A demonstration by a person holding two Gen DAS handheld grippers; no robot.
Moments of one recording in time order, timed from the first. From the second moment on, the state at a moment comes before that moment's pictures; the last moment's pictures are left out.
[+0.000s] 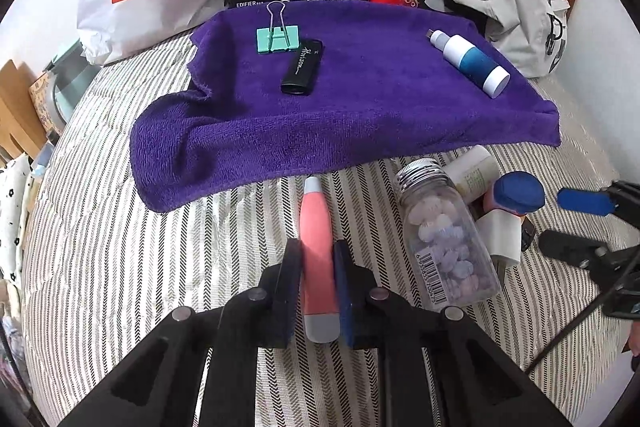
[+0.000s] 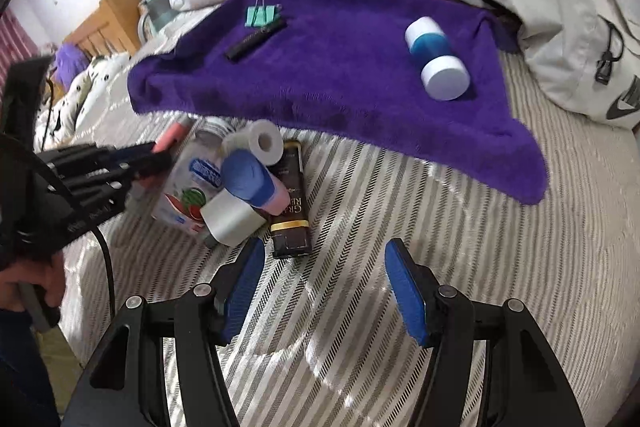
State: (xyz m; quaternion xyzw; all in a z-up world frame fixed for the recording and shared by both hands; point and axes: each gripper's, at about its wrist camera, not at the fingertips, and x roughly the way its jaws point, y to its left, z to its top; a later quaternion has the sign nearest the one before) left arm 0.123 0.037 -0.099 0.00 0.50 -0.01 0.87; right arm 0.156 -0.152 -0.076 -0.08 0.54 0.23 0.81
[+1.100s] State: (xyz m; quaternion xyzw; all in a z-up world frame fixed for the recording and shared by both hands) left arm 0.124 0.034 -0.099 0.01 0.50 -0.01 0.87; right arm 0.136 -0.206 -0.085 -0.11 0.53 0.17 0.82
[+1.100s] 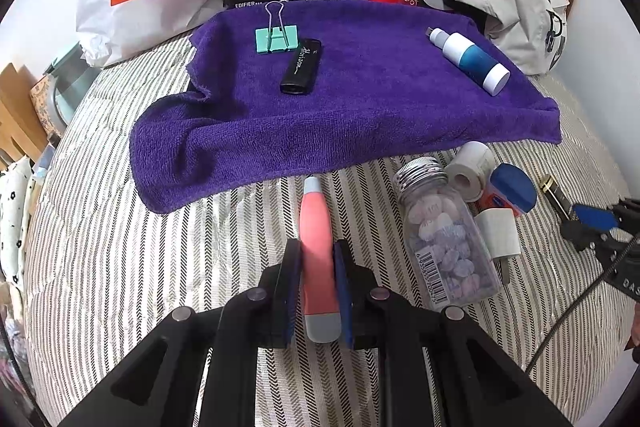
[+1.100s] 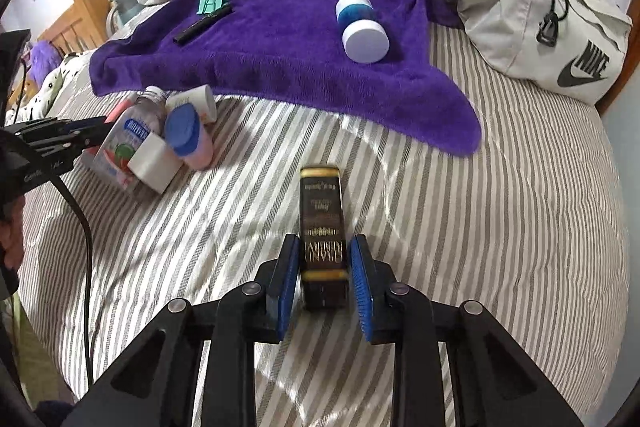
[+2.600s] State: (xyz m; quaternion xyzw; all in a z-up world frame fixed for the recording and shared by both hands) left arm 0.114 0.035 -0.097 0.01 0.51 -0.02 0.86; right arm 0.131 -0.203 -0.089 -0.12 0.52 0.18 0.83
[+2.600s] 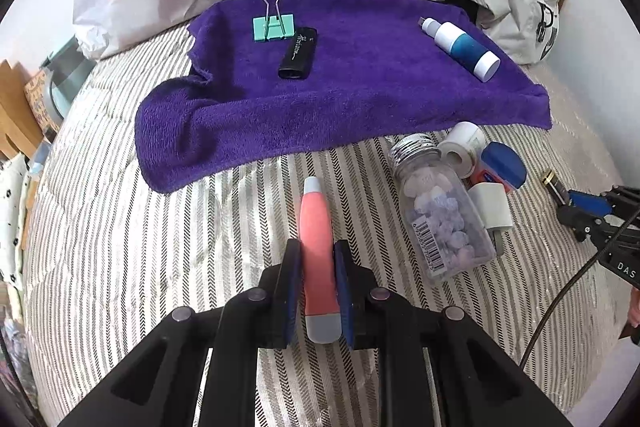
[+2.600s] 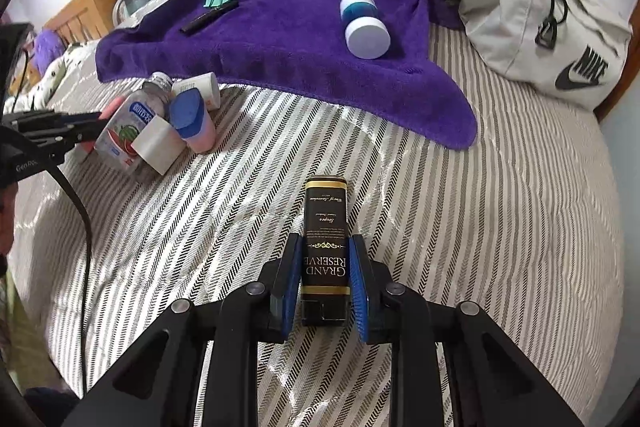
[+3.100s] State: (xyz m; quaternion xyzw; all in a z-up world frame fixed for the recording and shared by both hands) left arm 0.107 0.054 -0.073 -0.03 0.50 -0.04 0.86; right arm 0.137 -0.215 -0.062 -0.07 0.52 0.21 0.83
